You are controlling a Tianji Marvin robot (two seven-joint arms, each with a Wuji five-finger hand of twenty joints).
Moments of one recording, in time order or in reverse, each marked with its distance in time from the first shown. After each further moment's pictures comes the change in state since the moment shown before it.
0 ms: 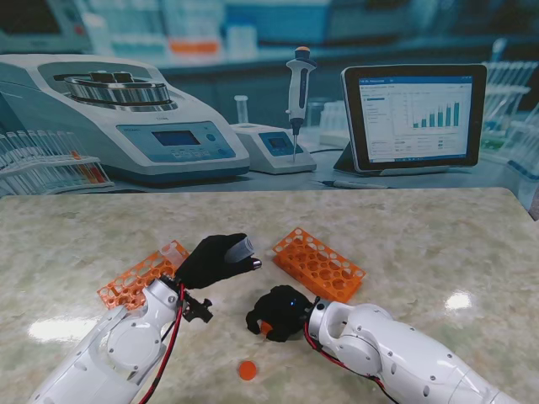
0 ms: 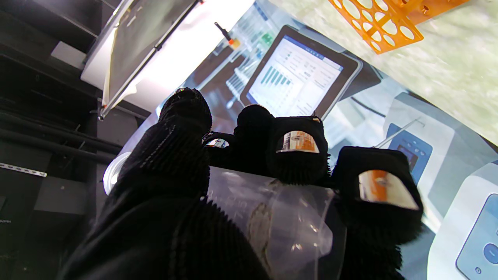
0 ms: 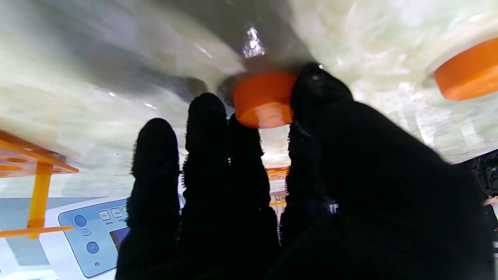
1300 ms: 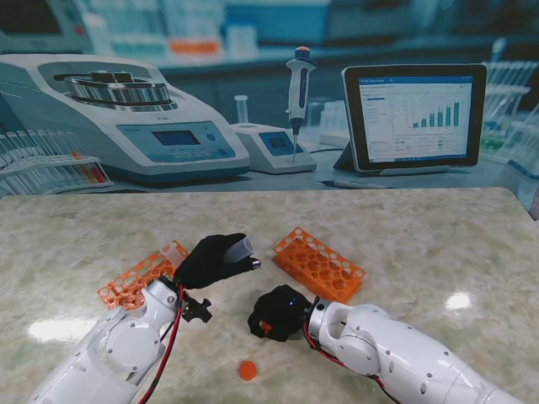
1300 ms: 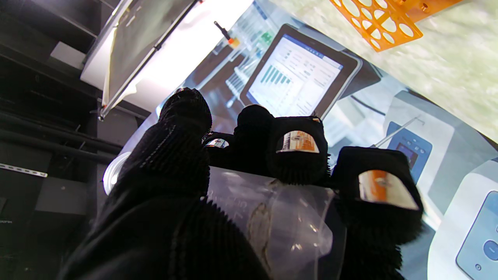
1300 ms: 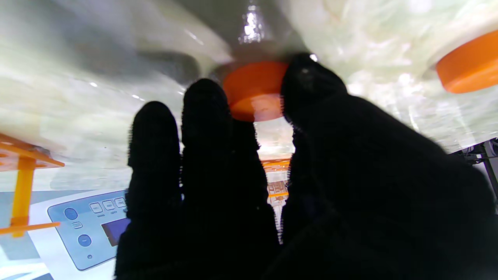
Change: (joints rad) left arm 0.005 0.001 -0.005 -0.005 0.005 0.001 0.002; right arm 0.023 -0.008 -0.030 0.044 0.005 -0.030 -0.076; left_hand 0.000 0.000 0.000 0.000 0.000 0.000 0.000 0.000 0.000 0.000 0.000 0.000 0.000 0.000 0.000 0.000 0.000 0.000 0.000 0.000; right_hand 0.015 -0.101 0.108 -0.065 0.203 -0.040 -0.038 0.122 0.101 0.039 -0.040 -0.054 0.171 0.001 0.003 -0.052 0.184 -0.014 -0.001 -0.177
